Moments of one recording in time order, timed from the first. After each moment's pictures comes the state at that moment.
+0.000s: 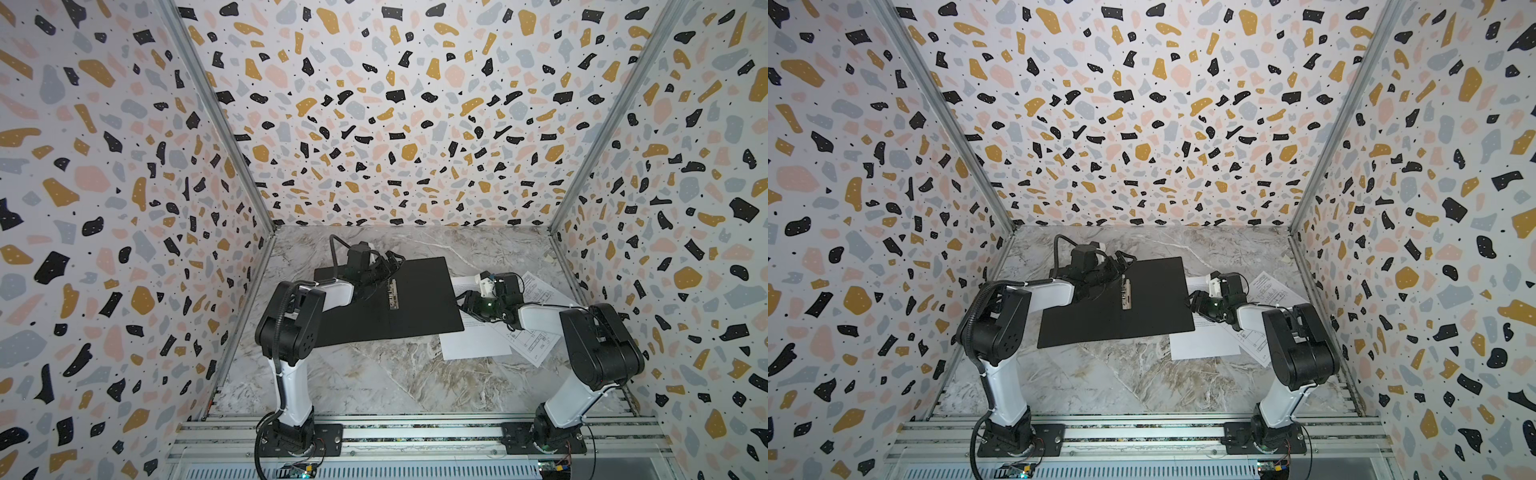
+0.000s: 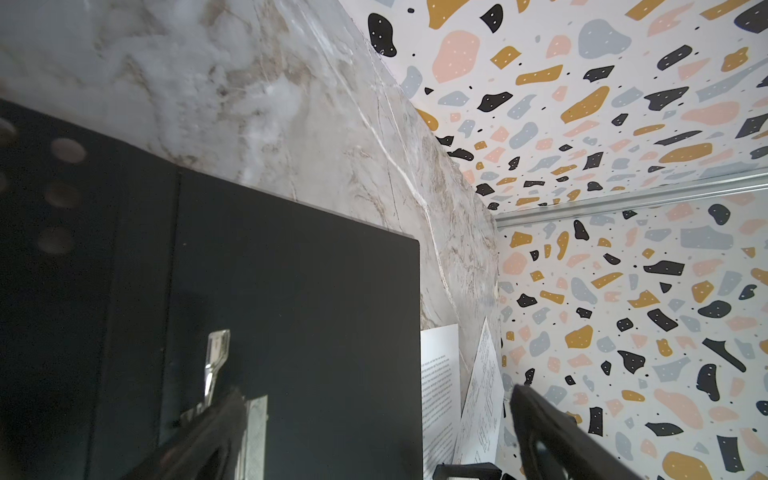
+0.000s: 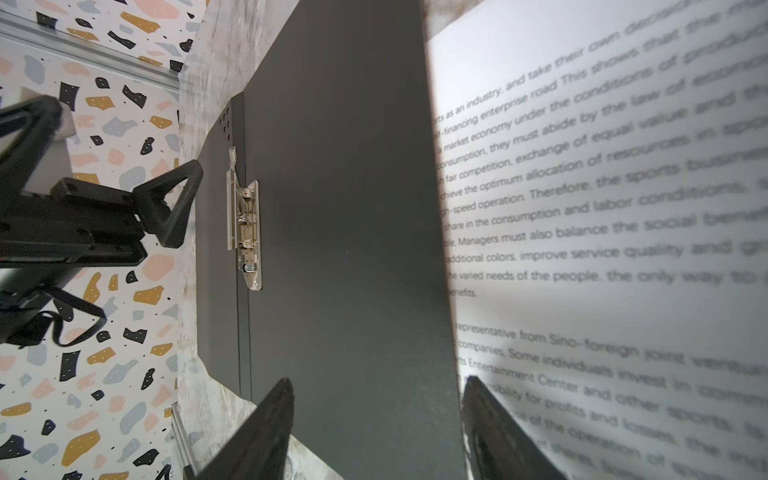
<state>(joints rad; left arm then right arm) -0.33 1.93 1.11 0.30 0.41 -0.94 0.24 1.70 0.74 0.15 -0.58 0.61</state>
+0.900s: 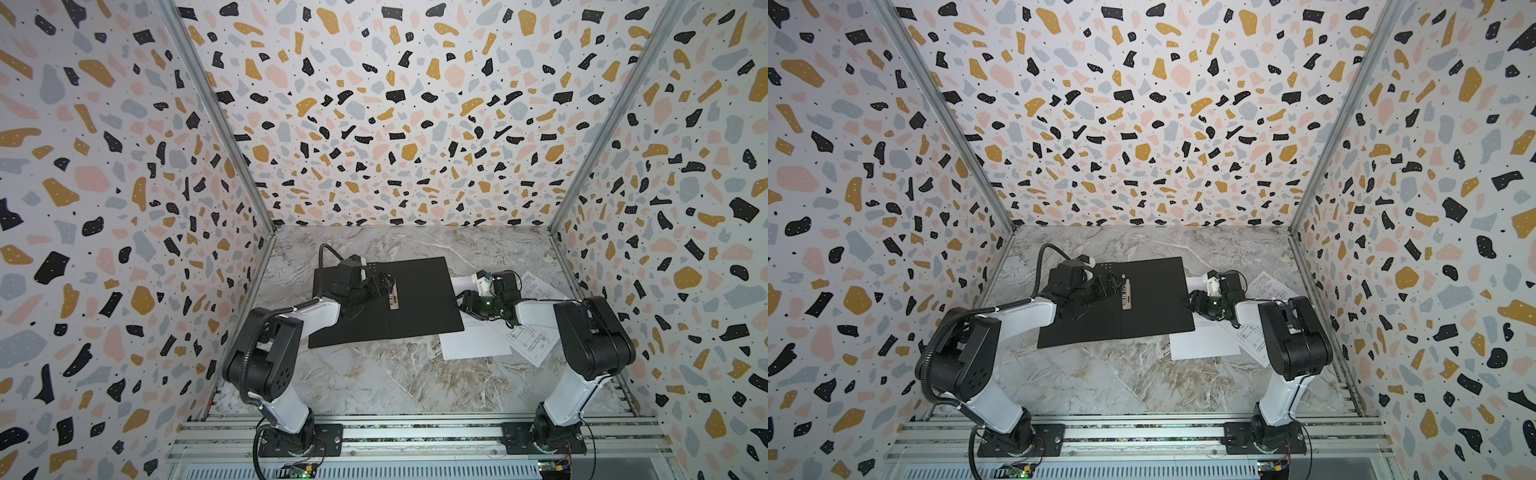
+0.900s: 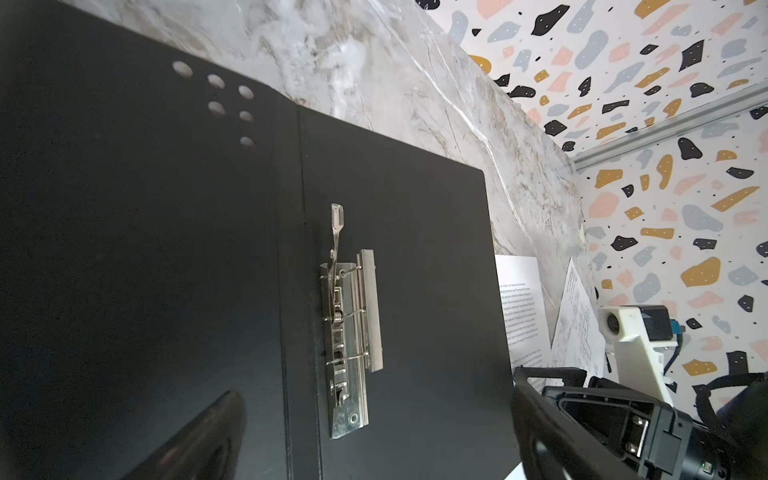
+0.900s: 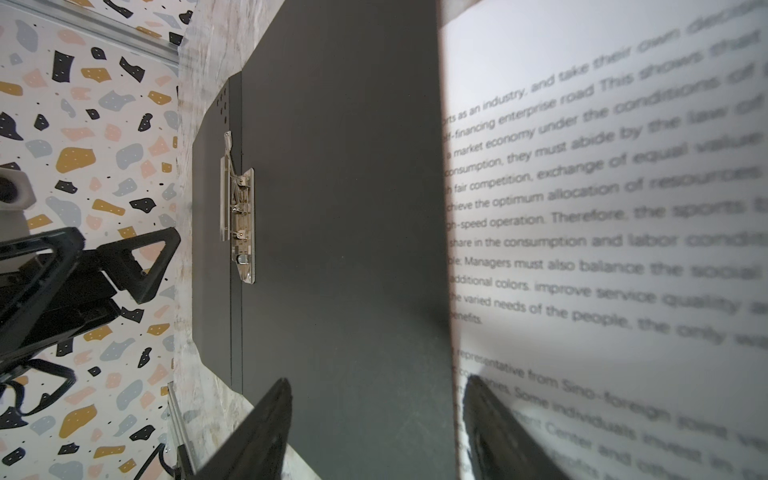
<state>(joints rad) -0.33 1.65 0.86 0.14 0.29 -0.67 0.23 1.77 0.79 0.15 -0.65 0.55</state>
